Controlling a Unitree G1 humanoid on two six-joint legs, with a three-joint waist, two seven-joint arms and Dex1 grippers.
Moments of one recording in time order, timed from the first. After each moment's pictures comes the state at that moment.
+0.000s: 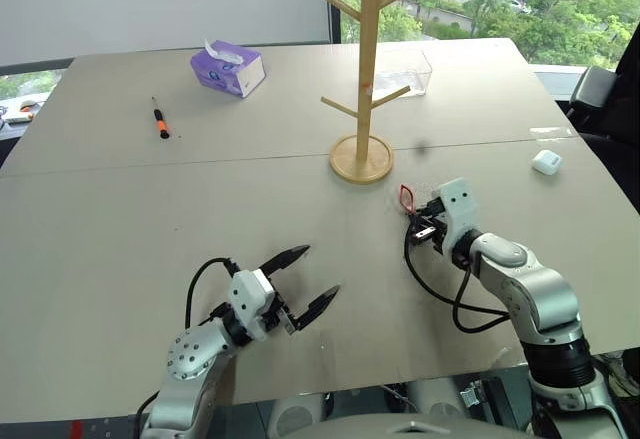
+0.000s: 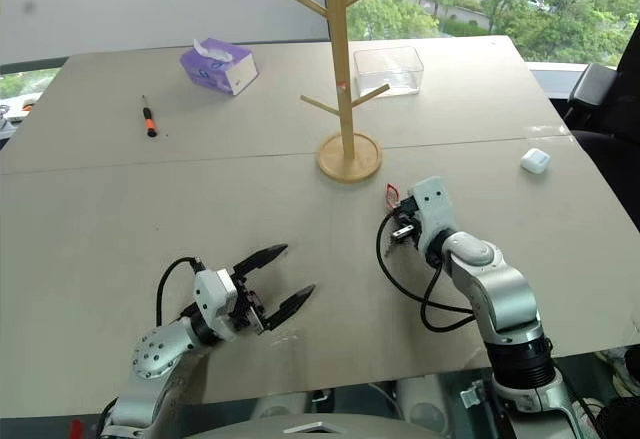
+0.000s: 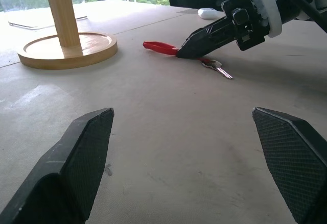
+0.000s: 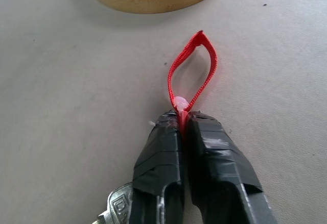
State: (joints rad) left arm 0.24 0.40 -0.05 -0.13 -0.34 -0.31 -0.85; right arm -0.25 -0.28 0.12 -0.36 0.25 0.89 0.30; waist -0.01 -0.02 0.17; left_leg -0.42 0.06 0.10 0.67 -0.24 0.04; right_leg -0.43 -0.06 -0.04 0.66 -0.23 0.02
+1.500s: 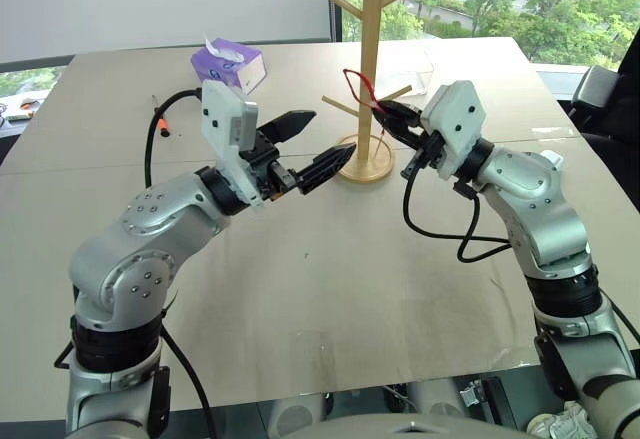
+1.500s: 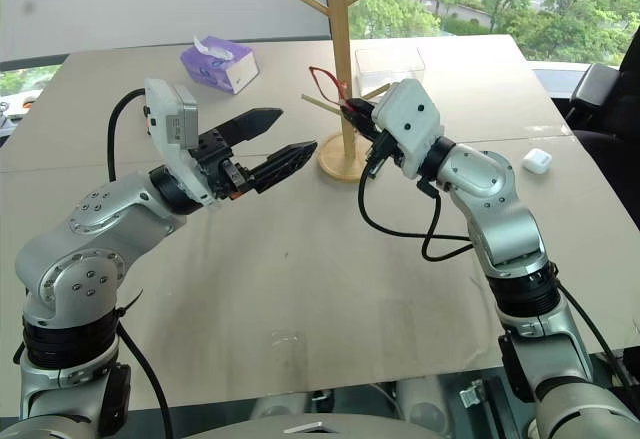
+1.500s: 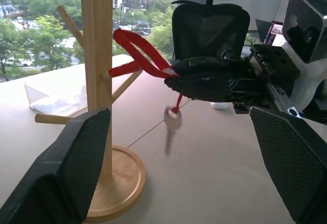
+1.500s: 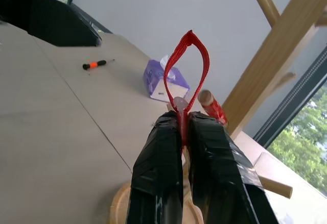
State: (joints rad) left arm -0.42 0.62 0.16 -0.58 -0.92 0.76 -0.39; right arm -0.62 -0.37 0.16 -0.26 0.16 0.35 0.58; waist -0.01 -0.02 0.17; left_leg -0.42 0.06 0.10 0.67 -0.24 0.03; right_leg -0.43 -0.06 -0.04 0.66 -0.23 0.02
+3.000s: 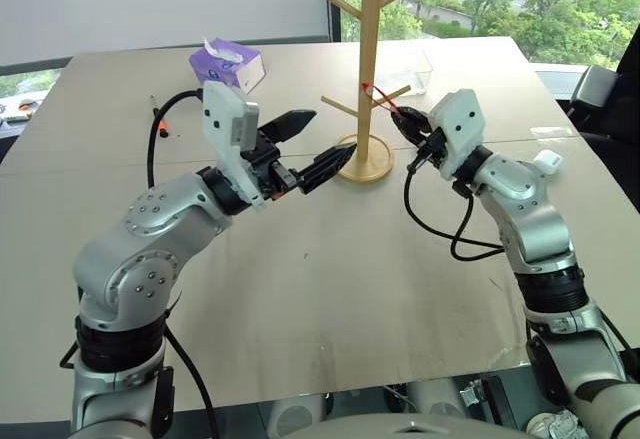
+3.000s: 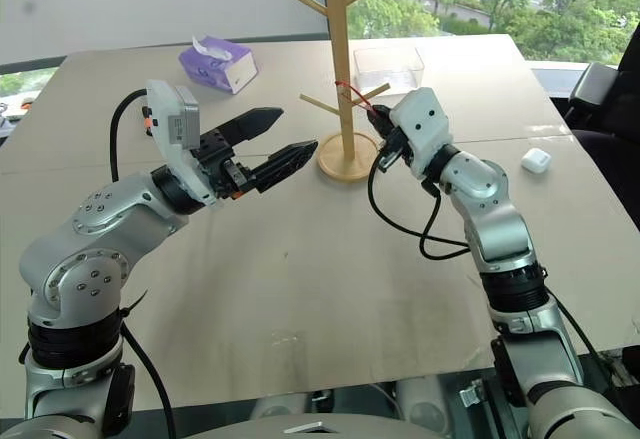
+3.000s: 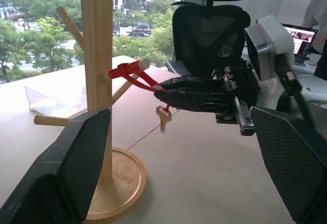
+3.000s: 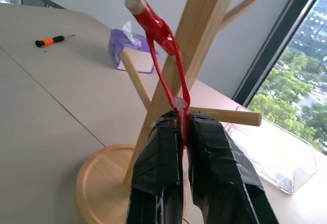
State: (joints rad) left arm -0.42 0.60 0.16 -0.58 -0.91 0.76 -0.40; right arm -0.63 -0.31 0.12 -0.06 0.10 0.26 0.50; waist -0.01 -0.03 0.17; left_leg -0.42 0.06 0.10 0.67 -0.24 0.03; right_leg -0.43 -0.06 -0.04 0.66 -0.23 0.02
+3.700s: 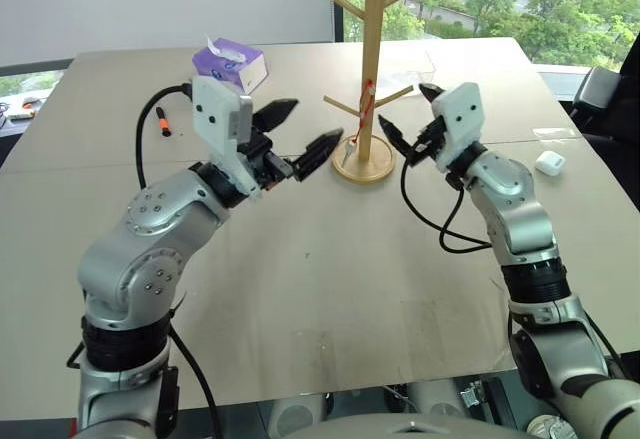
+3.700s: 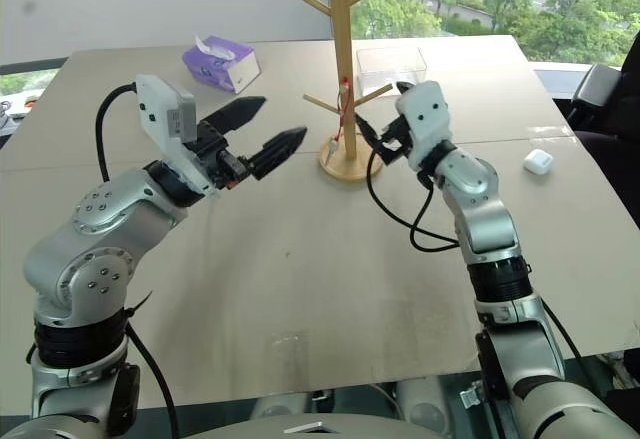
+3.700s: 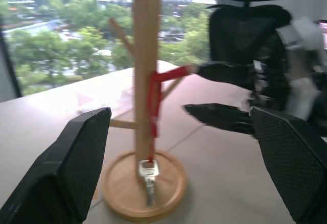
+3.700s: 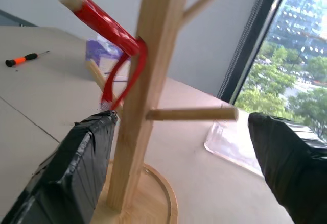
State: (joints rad) left arm -0.42 0.55 0.15 -0.52 -0.69 0.69 -0.28; right arm -0.58 -0.25 0.02 0.03 0.13 0.21 0.42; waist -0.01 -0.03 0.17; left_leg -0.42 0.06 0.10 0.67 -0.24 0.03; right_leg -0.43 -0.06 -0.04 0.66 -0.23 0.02
